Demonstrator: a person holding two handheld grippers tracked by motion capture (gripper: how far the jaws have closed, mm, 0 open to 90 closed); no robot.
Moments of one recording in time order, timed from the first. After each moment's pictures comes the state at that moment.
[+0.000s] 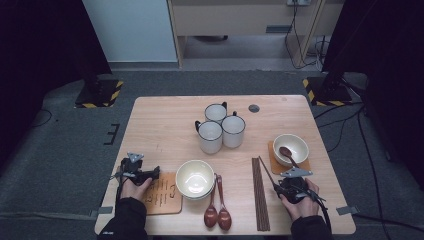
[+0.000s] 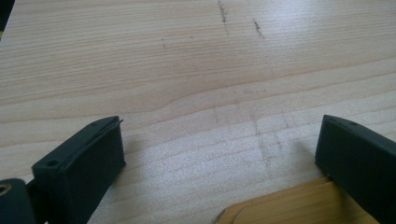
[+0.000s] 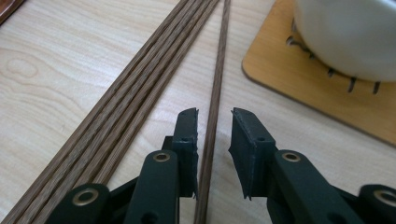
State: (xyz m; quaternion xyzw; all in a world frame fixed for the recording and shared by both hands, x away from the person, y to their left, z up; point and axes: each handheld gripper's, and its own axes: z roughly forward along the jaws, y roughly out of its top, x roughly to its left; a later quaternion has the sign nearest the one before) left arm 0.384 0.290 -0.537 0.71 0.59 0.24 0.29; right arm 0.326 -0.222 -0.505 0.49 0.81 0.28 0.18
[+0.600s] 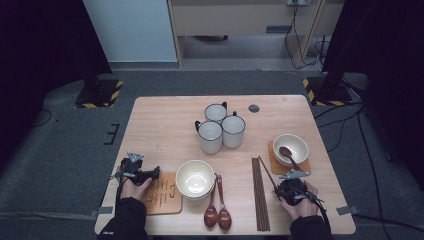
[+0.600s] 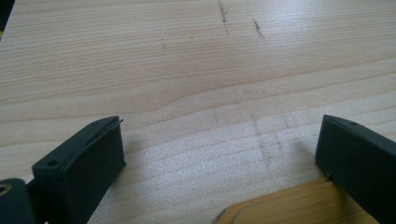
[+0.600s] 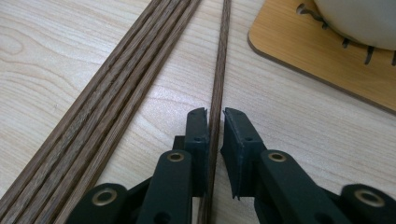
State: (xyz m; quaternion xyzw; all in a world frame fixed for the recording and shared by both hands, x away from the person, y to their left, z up) left arm 0.384 0.290 -0.537 0.71 0.59 0.24 0.29; right arm 0.323 -0.220 -0.512 0.50 0.81 0.25 0.16
